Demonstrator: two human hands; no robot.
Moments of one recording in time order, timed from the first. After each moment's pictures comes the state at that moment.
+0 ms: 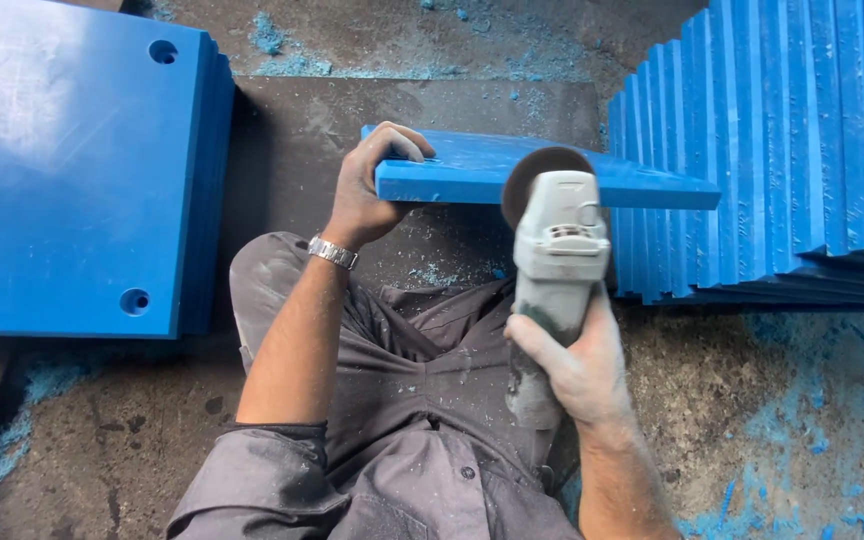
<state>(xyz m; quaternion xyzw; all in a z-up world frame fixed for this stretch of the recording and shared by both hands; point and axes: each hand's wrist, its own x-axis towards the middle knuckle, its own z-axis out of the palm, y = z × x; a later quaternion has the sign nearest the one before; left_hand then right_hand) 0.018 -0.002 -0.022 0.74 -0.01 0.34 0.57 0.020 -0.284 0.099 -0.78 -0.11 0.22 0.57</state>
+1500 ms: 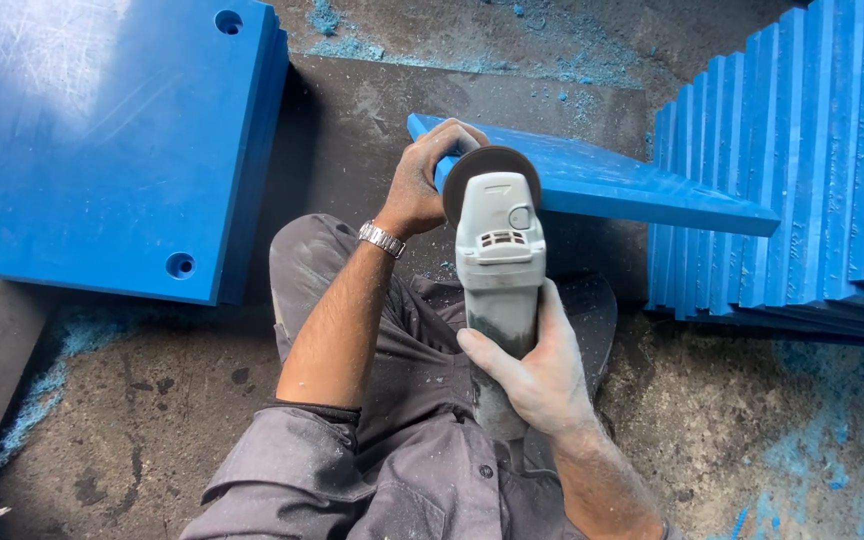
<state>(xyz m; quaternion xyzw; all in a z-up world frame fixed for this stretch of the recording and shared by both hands) 0.014 -0.006 -0.034 0.74 -0.02 0.35 0.58 -0.026 -0.241 0.091 -0.79 -0.23 0.26 0.50</state>
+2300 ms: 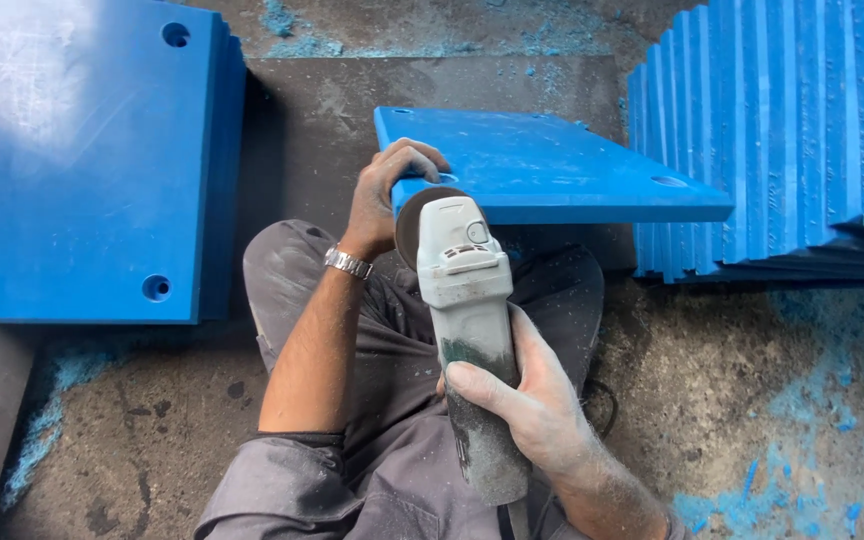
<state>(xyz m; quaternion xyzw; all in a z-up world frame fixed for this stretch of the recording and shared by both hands) -0.008 -0.018 -0.042 0.76 -0.02 0.32 0.57 -0.051 -0.257 0.121 -0.66 -0.07 0.44 0.60</state>
